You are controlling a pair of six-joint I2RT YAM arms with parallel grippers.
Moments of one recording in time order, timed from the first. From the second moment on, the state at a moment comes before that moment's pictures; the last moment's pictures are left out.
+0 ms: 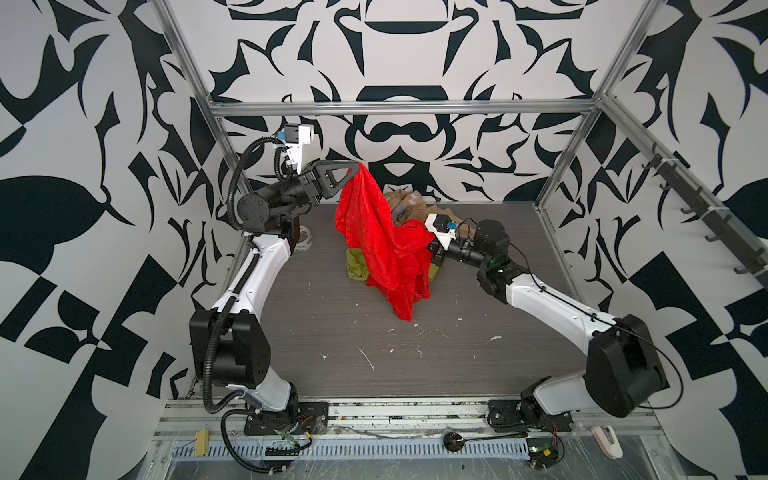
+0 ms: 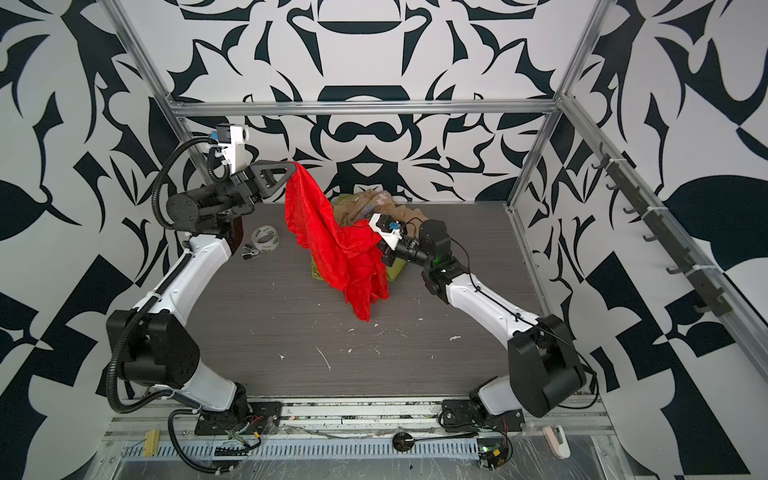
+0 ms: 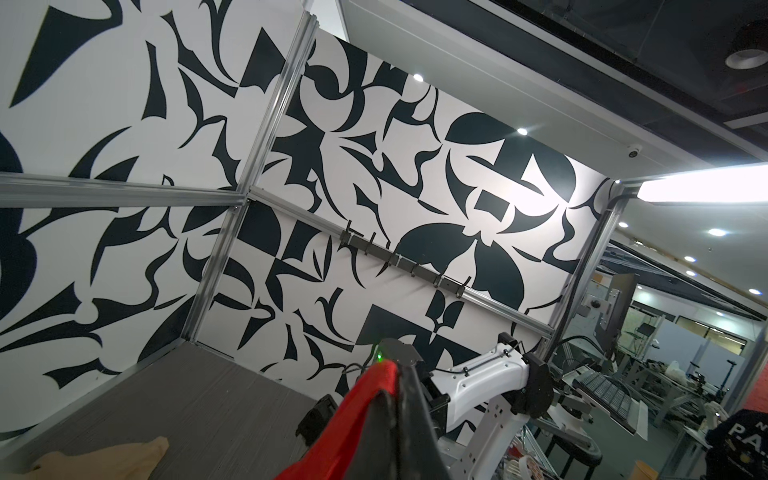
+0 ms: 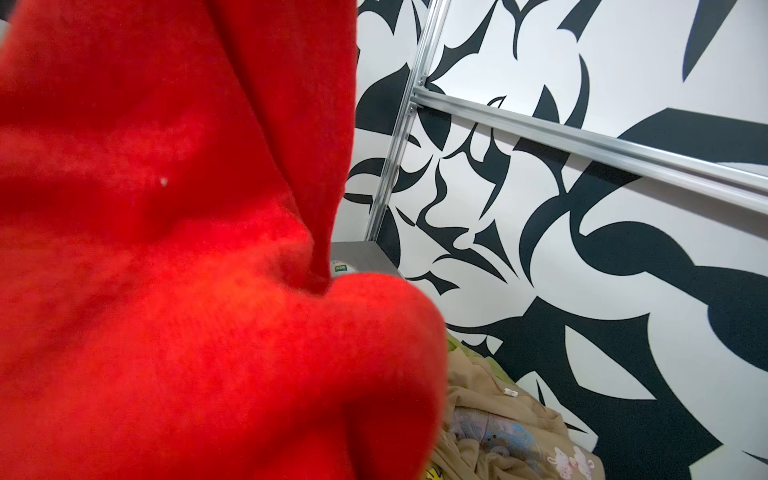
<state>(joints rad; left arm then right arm) -0.13 1.57 1.41 1.21 1.15 -1.44 0.48 1.40 0.98 0.40 -0.63 -0.31</state>
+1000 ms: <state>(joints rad) -0.13 1.20 0.90 0.93 1.15 -1.24 0.51 0.98 0.96 0.02 -0.52 -0.43</state>
